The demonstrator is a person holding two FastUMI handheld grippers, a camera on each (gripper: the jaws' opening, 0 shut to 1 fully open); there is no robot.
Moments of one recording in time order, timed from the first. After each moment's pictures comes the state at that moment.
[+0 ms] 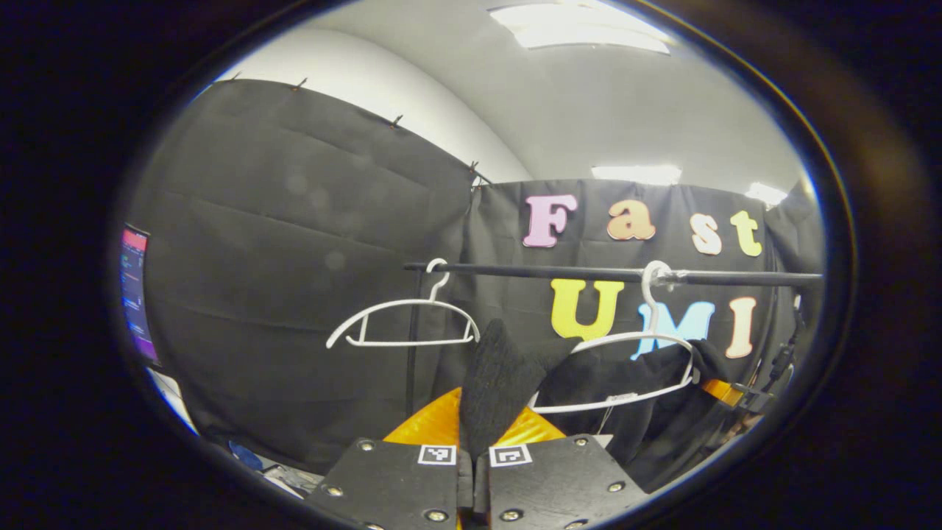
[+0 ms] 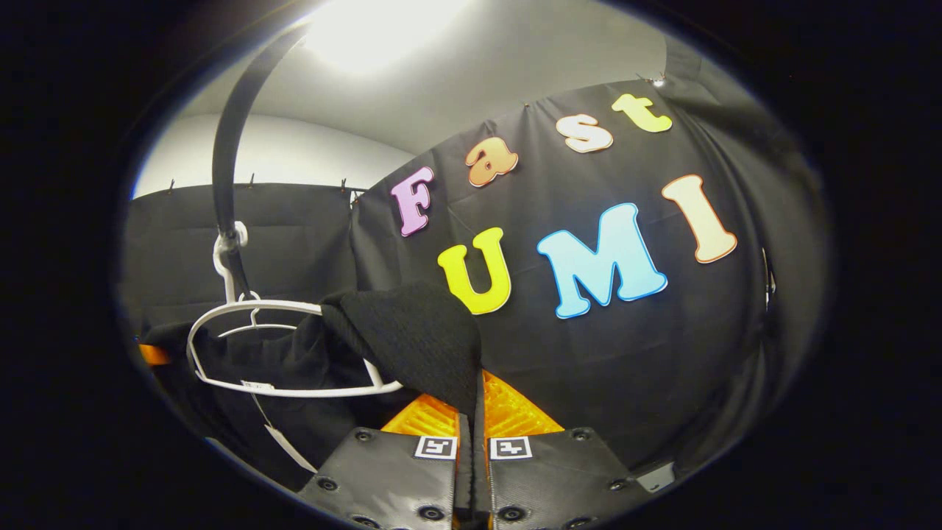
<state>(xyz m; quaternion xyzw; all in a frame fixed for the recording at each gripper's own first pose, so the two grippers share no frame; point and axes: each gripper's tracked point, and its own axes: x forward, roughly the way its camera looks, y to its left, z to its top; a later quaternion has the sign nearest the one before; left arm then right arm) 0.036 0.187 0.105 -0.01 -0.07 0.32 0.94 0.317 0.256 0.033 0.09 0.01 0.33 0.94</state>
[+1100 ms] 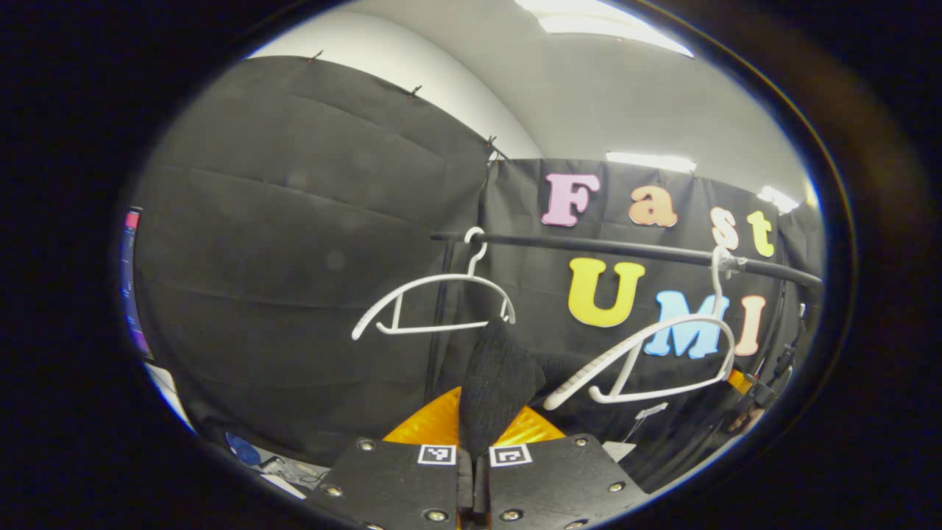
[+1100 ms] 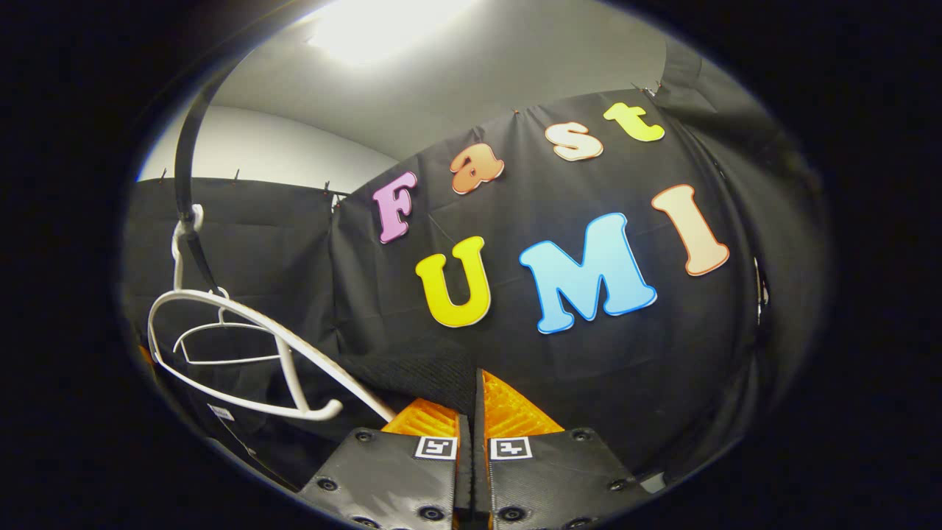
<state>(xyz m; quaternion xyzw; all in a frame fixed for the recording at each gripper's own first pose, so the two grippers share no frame) 0.031 0.271 0.048 -0.06 -0.01 0.32 0.94 0.361 0.257 0.012 0.09 0.00 0.30 0.95</state>
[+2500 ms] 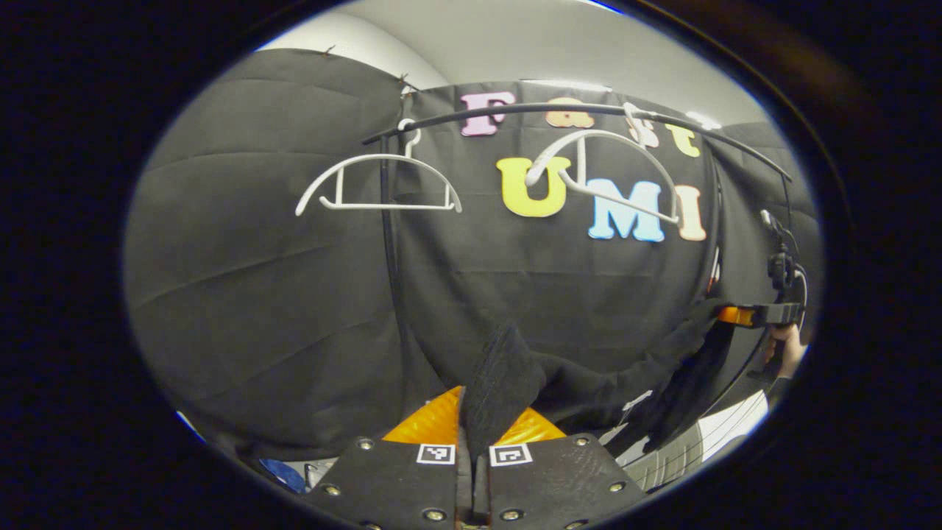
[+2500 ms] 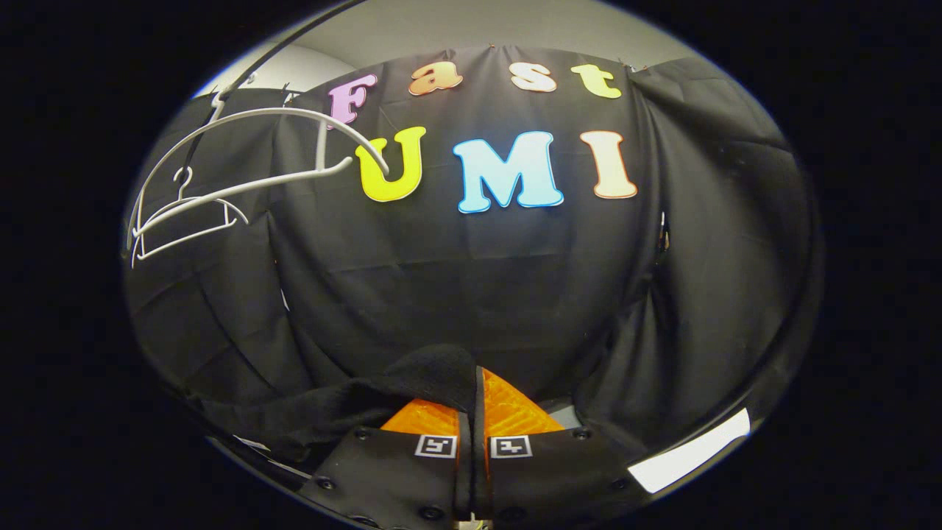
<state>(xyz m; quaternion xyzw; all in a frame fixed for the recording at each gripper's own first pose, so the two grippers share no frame) -0.018 0.256 -0.105 0.02 0.16 0.15 0.97 0.220 0.166 -0.128 -0.03 0.18 0.13 0.97</state>
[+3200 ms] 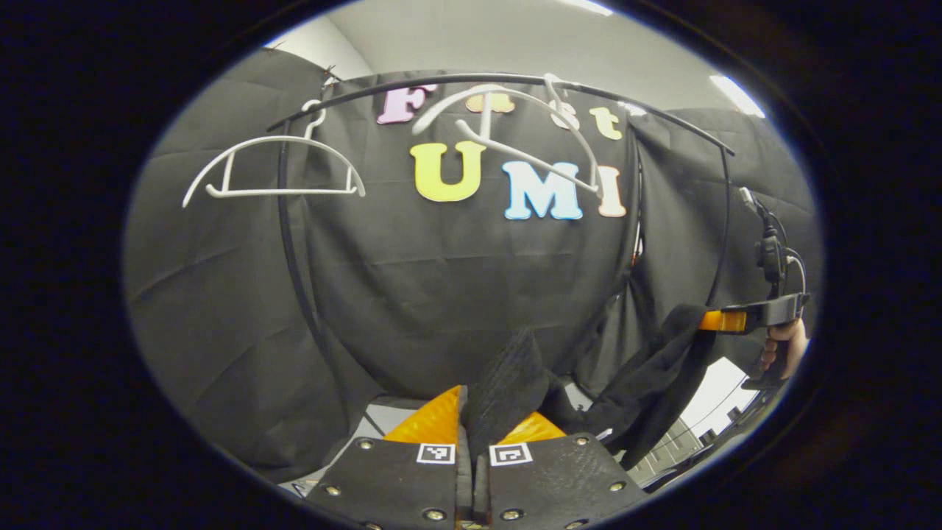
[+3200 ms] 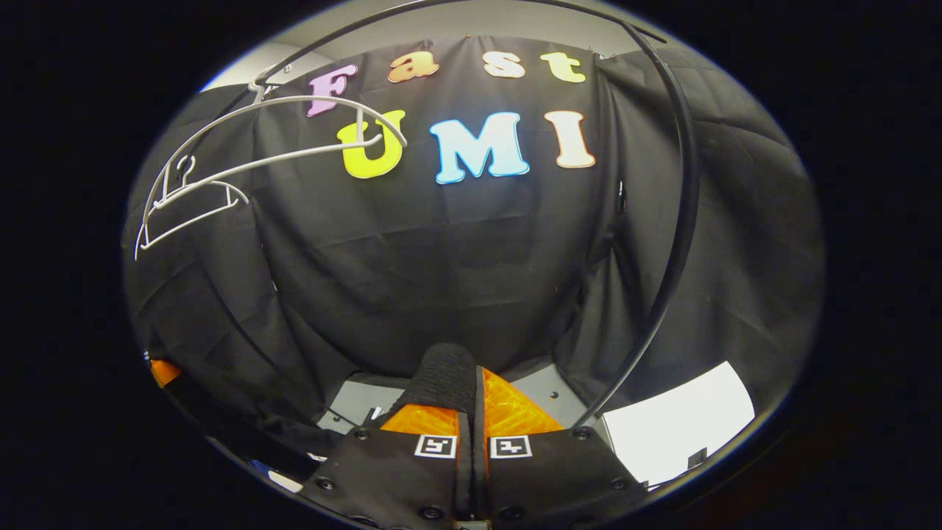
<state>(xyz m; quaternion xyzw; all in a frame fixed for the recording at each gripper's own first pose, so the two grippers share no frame) 0.030 0.194 -0.138 0.02 0.18 -0.01 0.98 0.107 0.160 -0.164 -0.02 0.24 0.08 0.97</state>
